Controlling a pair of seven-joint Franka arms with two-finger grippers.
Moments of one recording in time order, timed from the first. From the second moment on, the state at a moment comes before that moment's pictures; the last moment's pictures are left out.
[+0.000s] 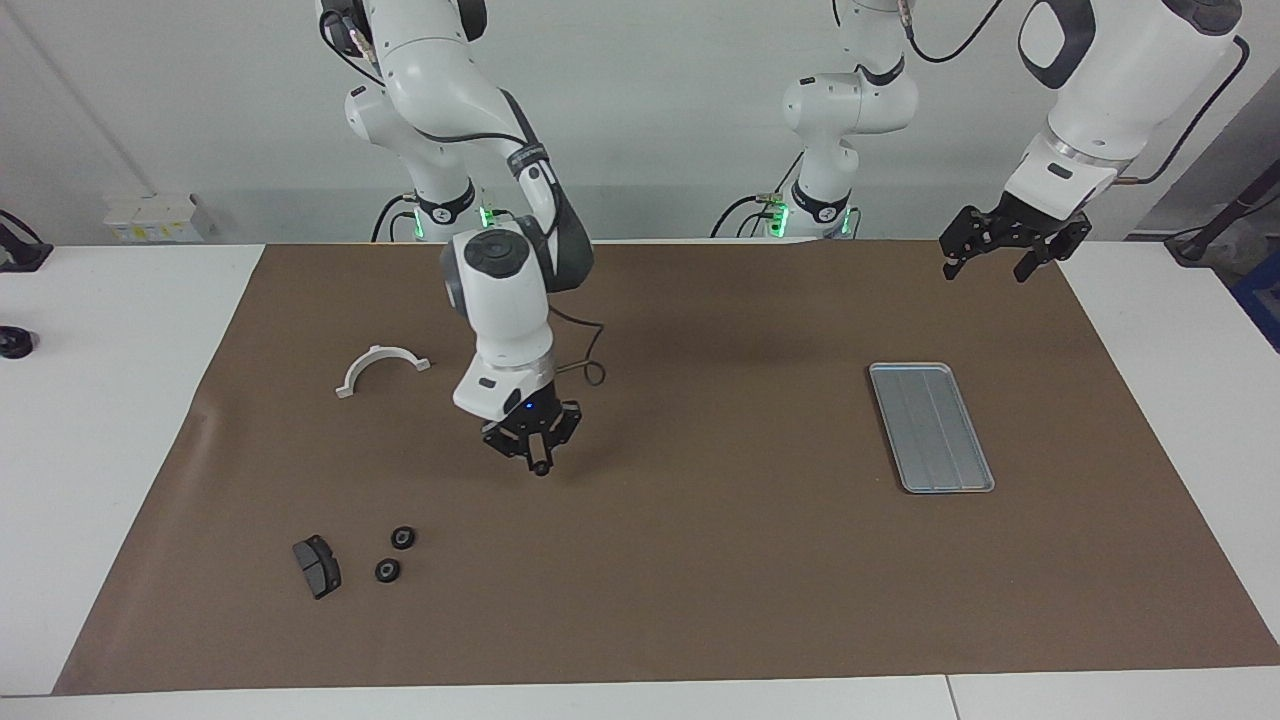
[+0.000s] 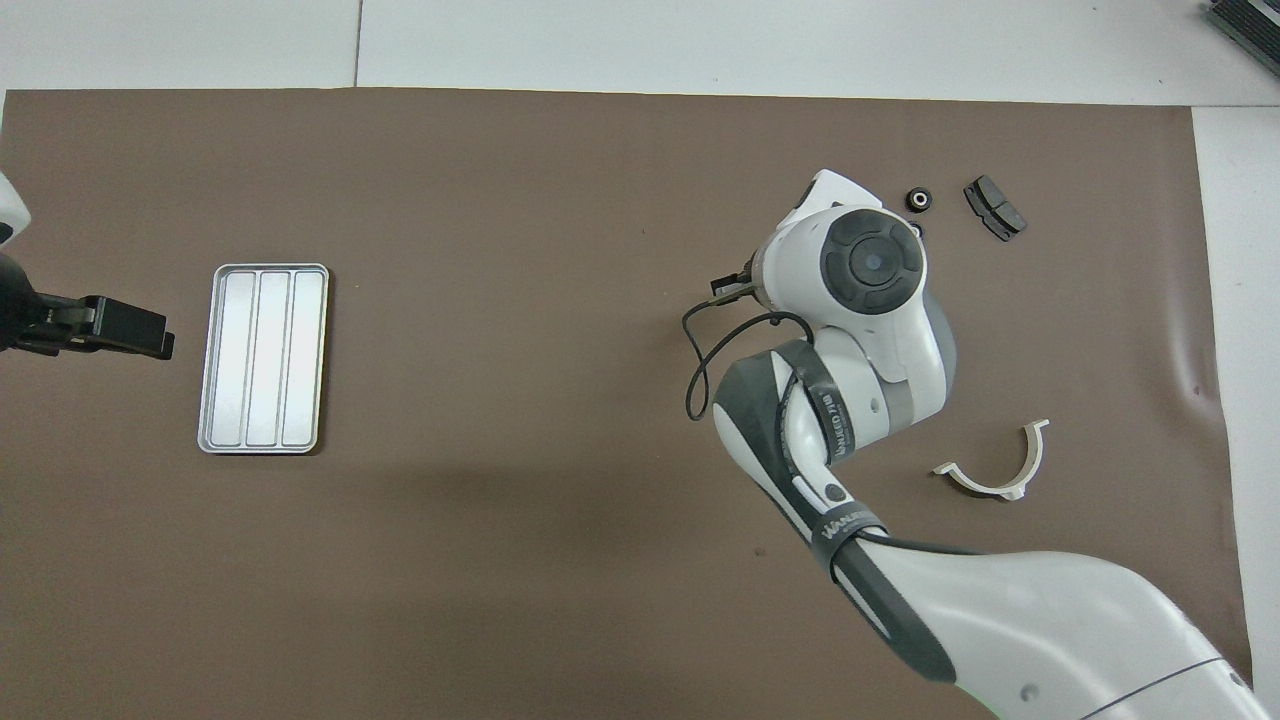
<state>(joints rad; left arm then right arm) -0.04 -0.04 0.00 -1.67 -0.03 1.60 0.06 0.53 0.40 -0.13 -1.75 -0.02 2.41 0.13</state>
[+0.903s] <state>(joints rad) -0.04 -0.05 0.00 -1.68 -0.03 1.60 0.06 0.77 0.46 -0.13 -1.76 -0.02 2.59 0.27</state>
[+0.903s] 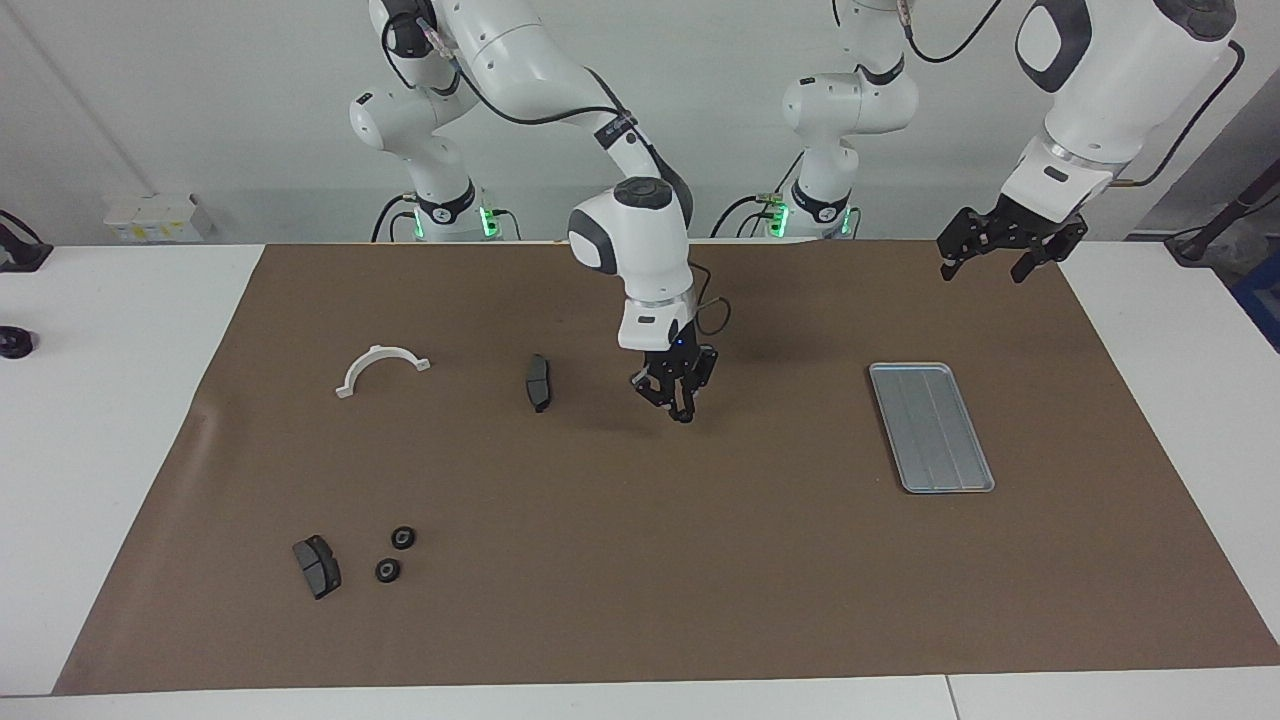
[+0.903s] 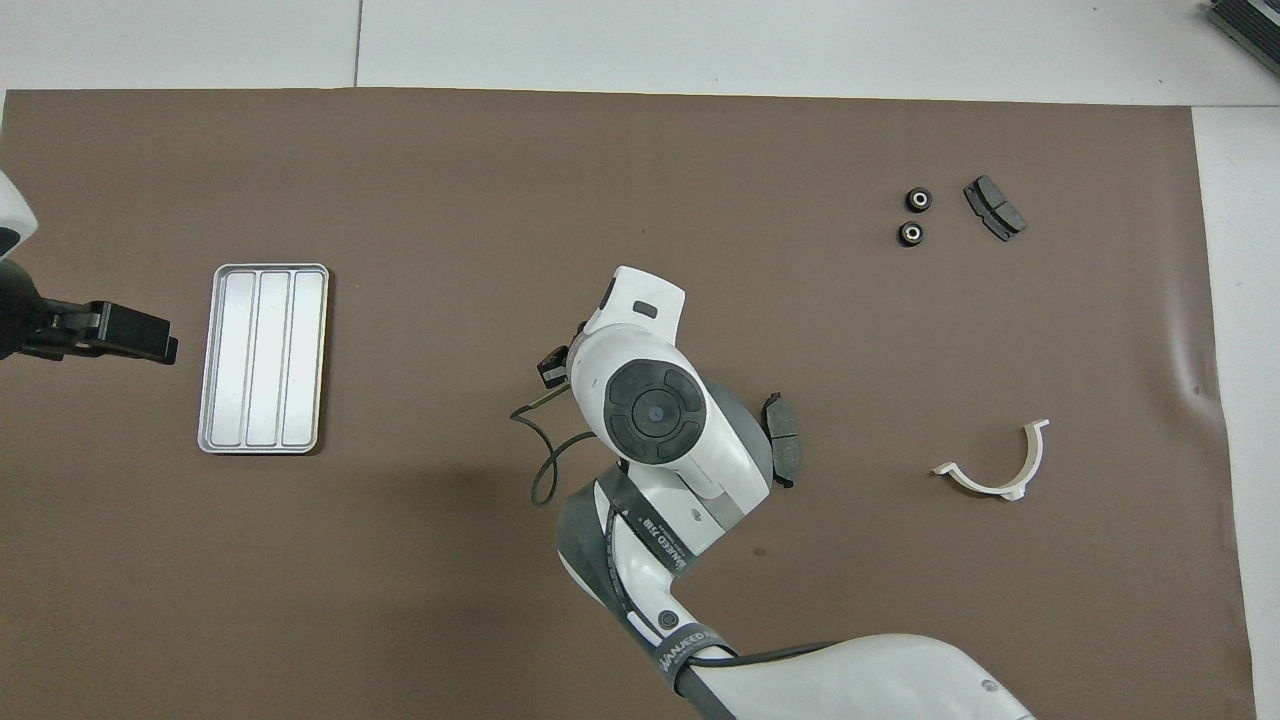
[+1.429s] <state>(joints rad) -0.04 -0.06 0.00 -1.72 -0.03 1.64 0.06 0.81 0.48 -0.13 -1.76 -0.02 2.59 0.29</state>
